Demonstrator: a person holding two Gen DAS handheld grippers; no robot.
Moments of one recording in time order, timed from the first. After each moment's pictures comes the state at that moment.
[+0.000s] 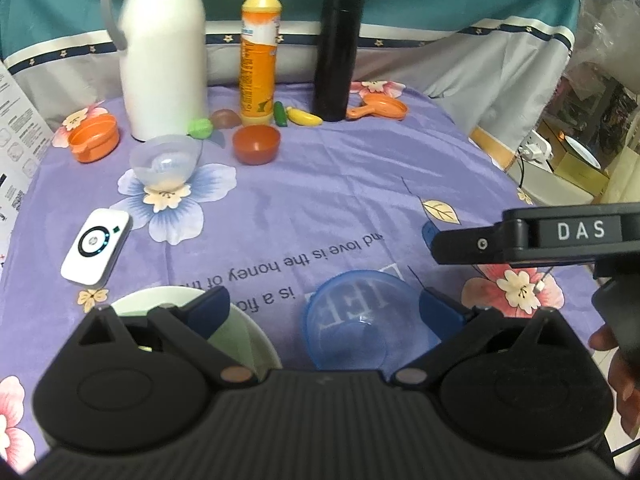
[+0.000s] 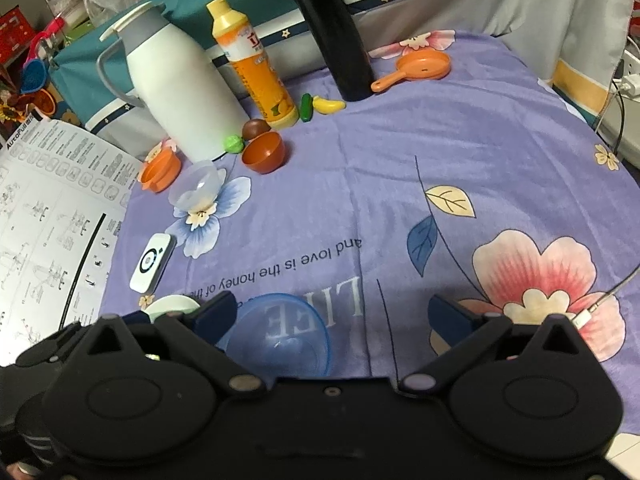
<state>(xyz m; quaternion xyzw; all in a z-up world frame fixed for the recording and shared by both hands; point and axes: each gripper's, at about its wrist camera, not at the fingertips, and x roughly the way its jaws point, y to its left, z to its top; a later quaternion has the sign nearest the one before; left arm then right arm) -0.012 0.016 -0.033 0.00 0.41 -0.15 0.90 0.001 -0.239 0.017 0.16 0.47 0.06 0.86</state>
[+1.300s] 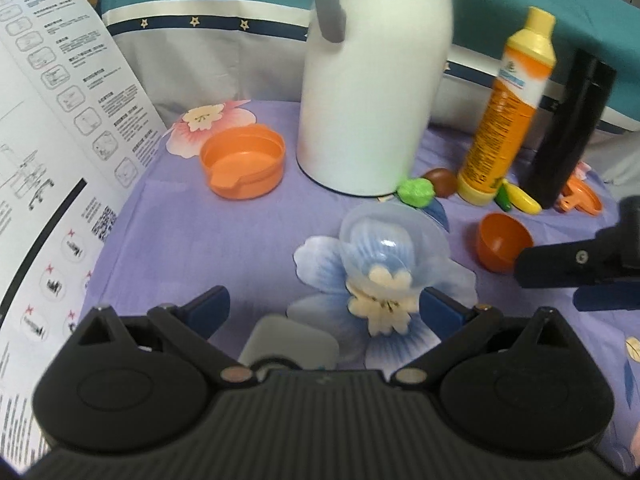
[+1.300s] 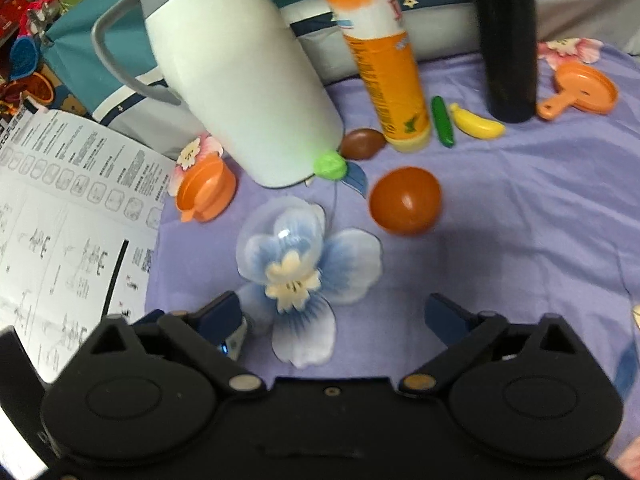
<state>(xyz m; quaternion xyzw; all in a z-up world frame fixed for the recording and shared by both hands) 0.169 0.169 -0.074 -0.05 0.41 0.01 0.91 0.186 -0.083 -0.003 0.16 0.52 0.10 0.84</state>
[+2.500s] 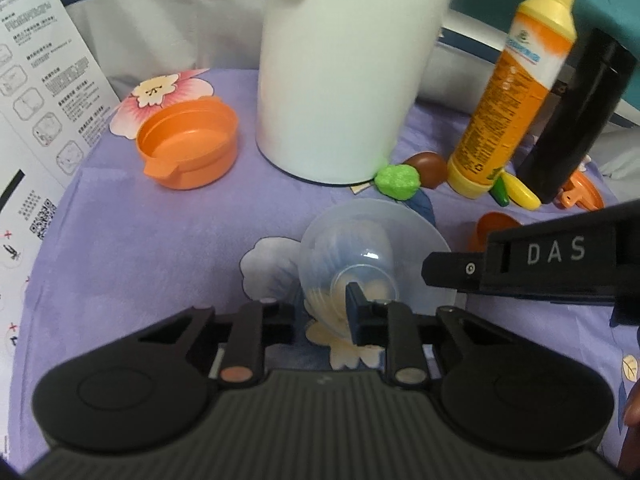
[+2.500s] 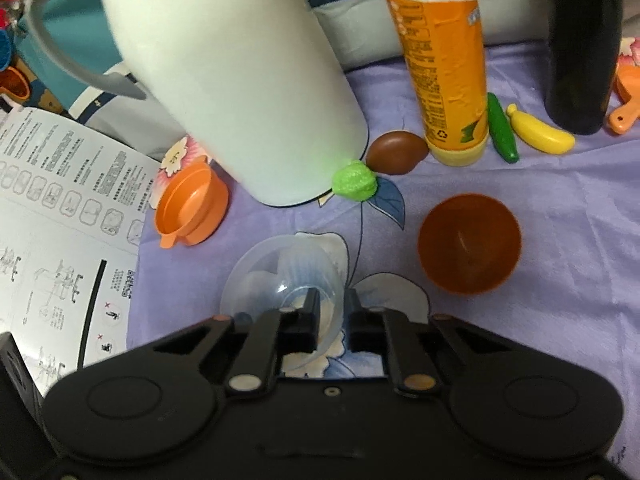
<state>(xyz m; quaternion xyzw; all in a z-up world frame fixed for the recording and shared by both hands) 0.215 0.150 -0.097 -0.07 0.44 -0.02 0.89 0.251 -0.046 -0.047 0.15 0.53 0.11 0.83</state>
